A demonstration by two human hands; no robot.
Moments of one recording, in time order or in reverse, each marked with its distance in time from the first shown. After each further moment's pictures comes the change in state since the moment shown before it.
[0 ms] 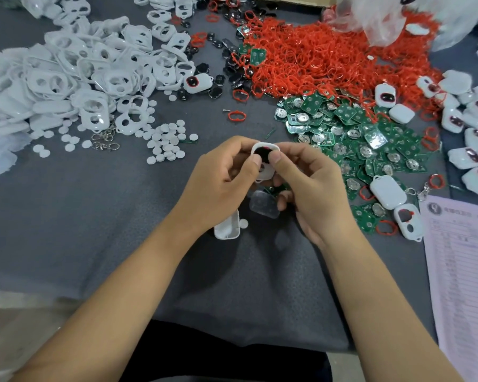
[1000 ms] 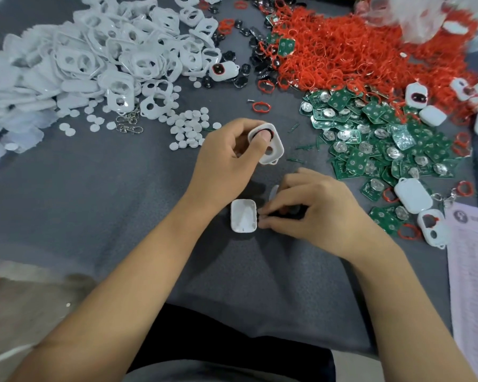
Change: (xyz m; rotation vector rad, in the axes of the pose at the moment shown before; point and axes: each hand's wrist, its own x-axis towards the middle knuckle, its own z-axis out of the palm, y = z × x) left_hand 0.005 -0.006 -0.012 0.037 0.201 -0.113; right_hand -0.008 0.000 -0.015 -0.951 -0.560 -0.525
